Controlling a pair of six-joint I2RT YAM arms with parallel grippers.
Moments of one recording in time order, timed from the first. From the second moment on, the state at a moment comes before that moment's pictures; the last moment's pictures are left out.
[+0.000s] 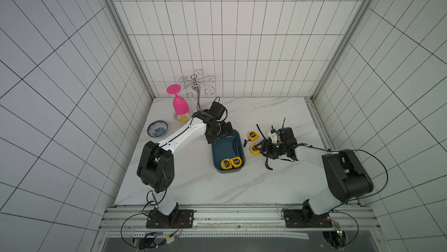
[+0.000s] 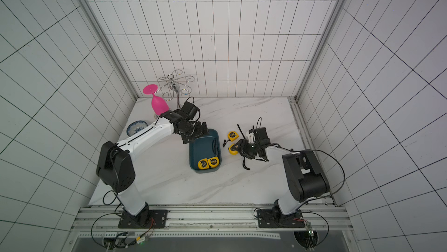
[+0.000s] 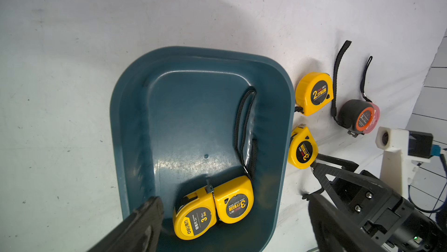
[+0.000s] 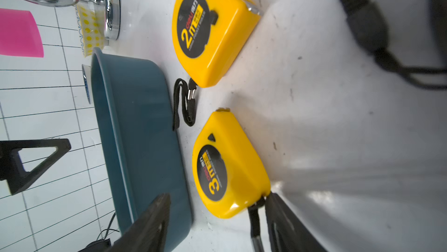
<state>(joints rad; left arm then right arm) -0.53 1.76 1.48 -0.88 0.19 -0.81 0.35 1.59 0.69 -0.03 -0.60 0.68</state>
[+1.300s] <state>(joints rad) -0.70 1.85 1.37 -1.05 0.15 -0.68 0.23 1.35 0.75 -0.45 -0.42 0.51</state>
